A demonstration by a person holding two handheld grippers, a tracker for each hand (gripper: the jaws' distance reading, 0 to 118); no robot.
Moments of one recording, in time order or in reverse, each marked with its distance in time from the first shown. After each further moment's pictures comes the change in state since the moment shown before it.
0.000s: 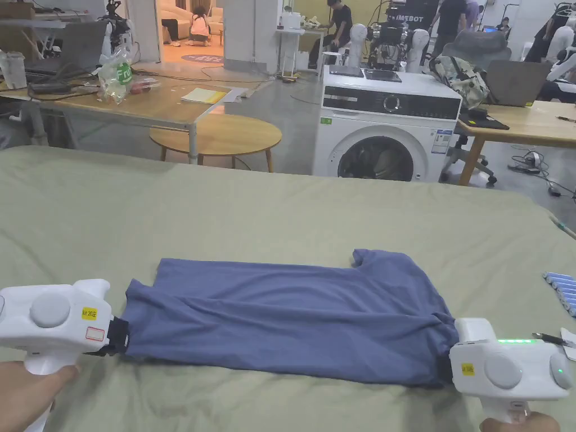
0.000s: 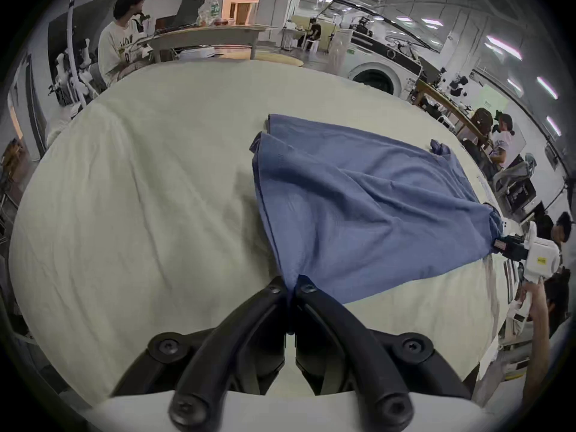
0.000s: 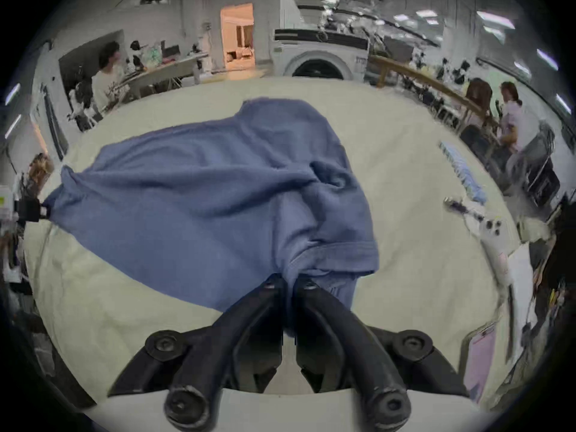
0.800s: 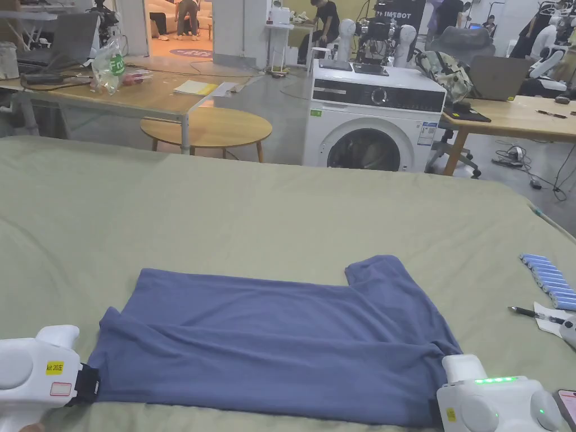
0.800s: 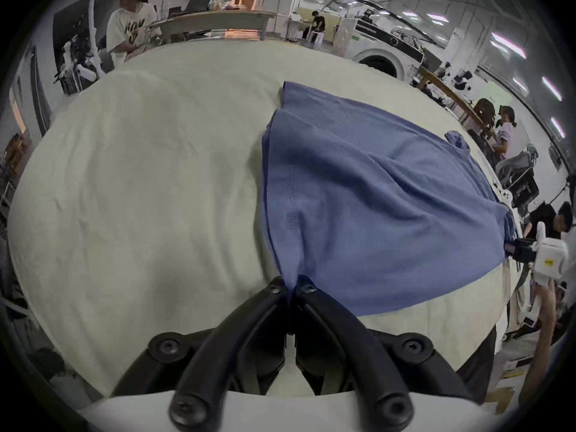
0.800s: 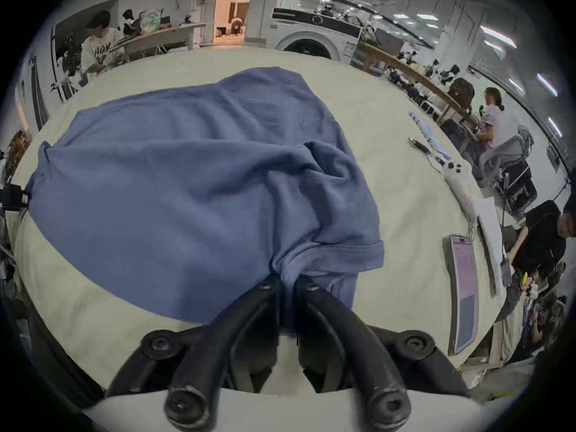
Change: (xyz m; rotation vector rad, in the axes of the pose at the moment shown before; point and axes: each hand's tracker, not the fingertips) left arm -0.014 -0.107 0.019 -0.049 0.027 0.005; right arm -0.032 -0.095 0.046 -0.130 -0.157 0.047
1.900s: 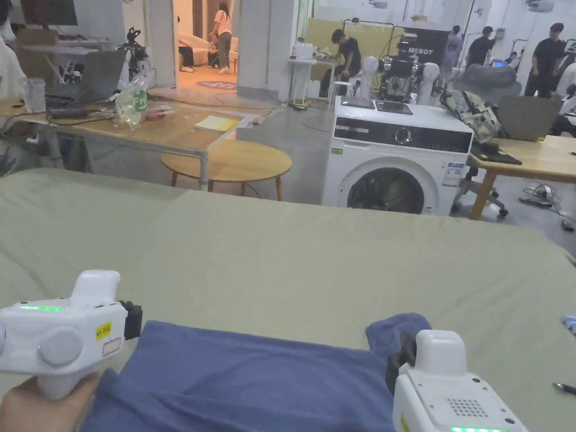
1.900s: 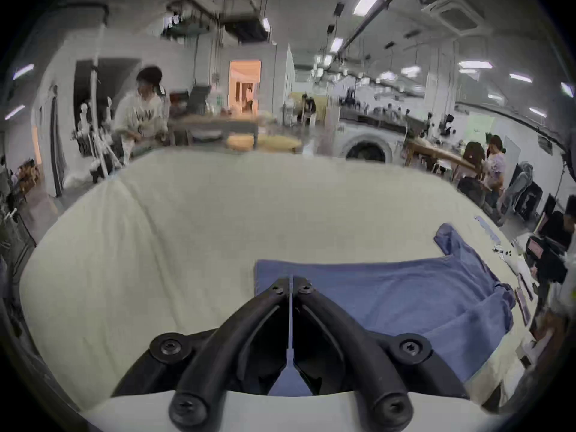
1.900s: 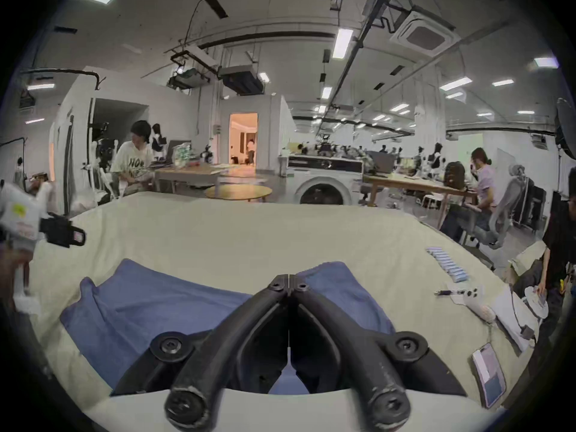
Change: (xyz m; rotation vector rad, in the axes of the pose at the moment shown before) left arm 0.033 0.141 0.006 0.387 0.026 -0.065; right arm -0.086 0.096 0.062 0.695 0.113 -0.098
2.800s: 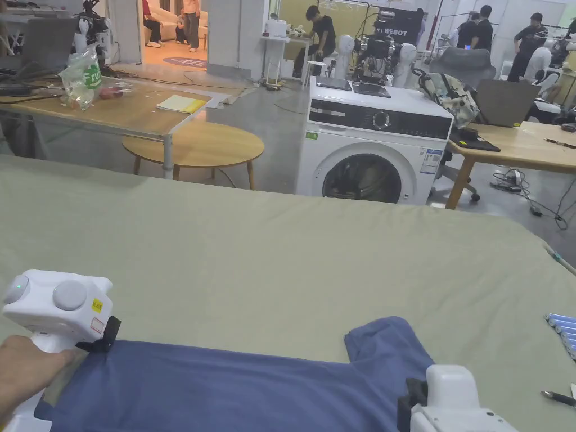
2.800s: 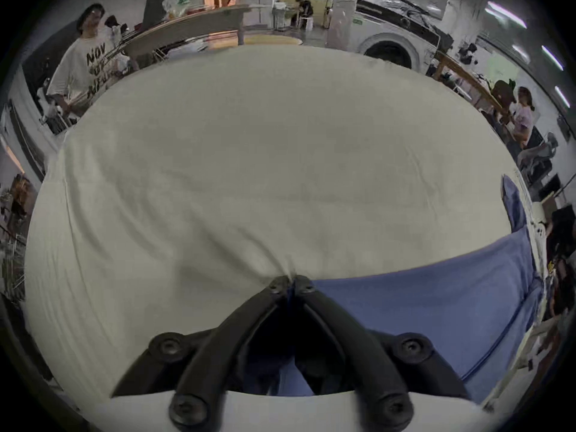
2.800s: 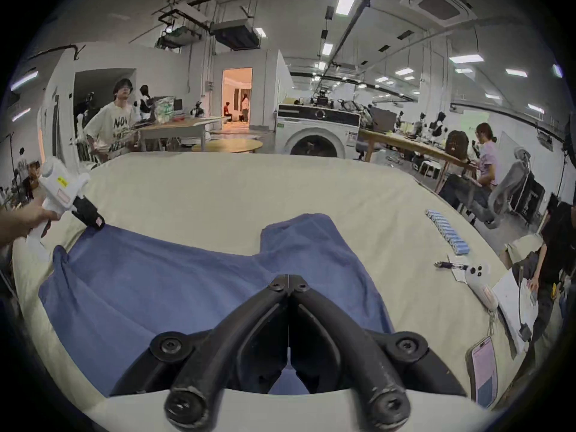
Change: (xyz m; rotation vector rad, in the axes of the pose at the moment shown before) left arm -0.014 0.043 -0.166 -0.443 0.024 -0.062; right arm 0.051 -0.019 -0.054 -0.231 -0.044 0.001
